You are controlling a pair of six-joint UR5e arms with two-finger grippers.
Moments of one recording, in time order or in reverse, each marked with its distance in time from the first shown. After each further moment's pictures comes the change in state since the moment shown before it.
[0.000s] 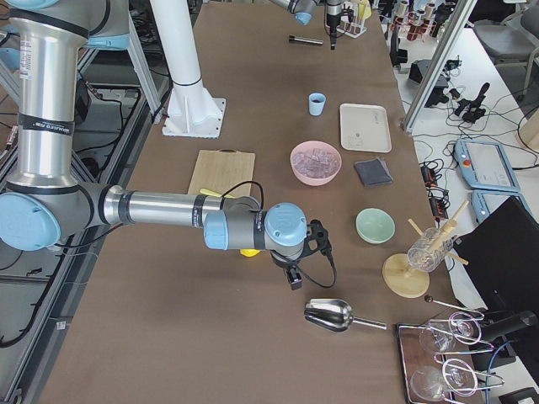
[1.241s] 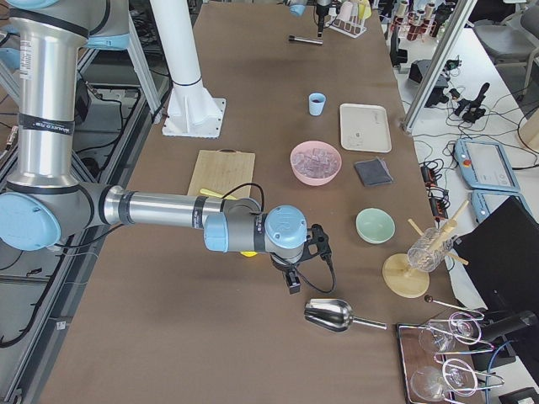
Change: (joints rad) left arm -0.089 0.127 0.078 0.016 -0.028 0.227; right arm 0.001 0.000 0.029 -0.001 -0.023 0.037
